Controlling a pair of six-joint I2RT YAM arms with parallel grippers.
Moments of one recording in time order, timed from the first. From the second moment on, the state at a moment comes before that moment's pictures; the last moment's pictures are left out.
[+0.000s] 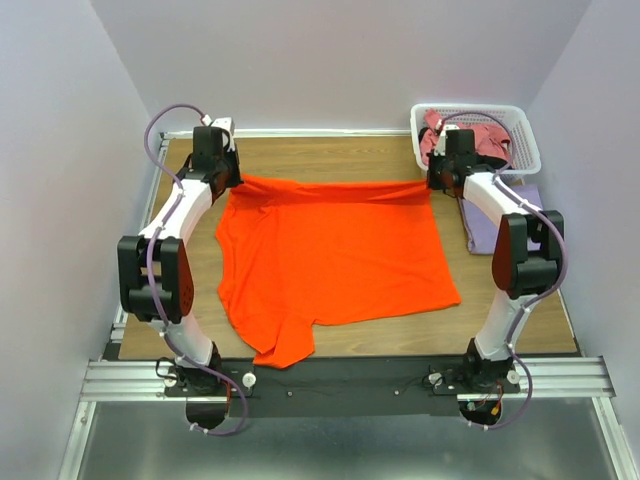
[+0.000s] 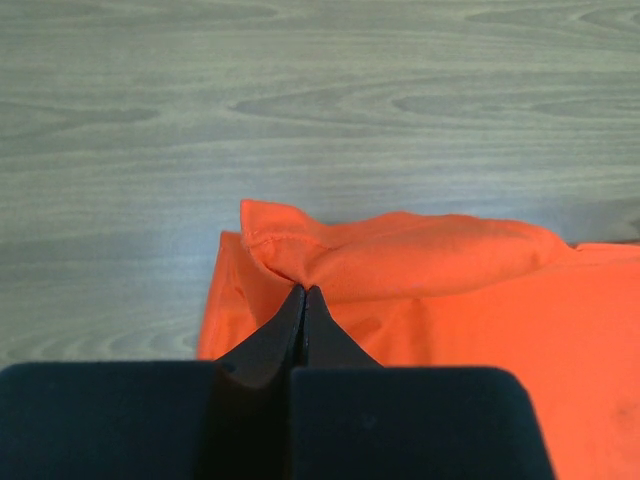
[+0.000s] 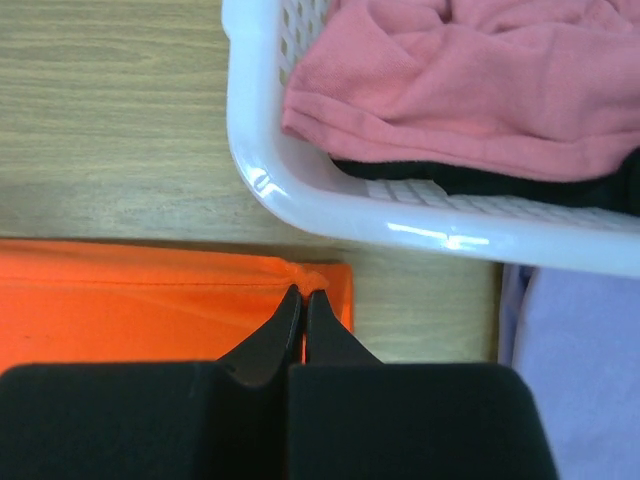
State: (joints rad) left arm -0.06 1.73 1.37 -0.27 0.04 -0.14; right arm 0.10 1.91 1.42 -0.24 -0.02 0.01
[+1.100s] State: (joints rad) left arm -0.07 1.42 0.86 -0.31 0.15 -0.31; right arm 0.10 1.88 1.24 -0.23 0.07 0.13
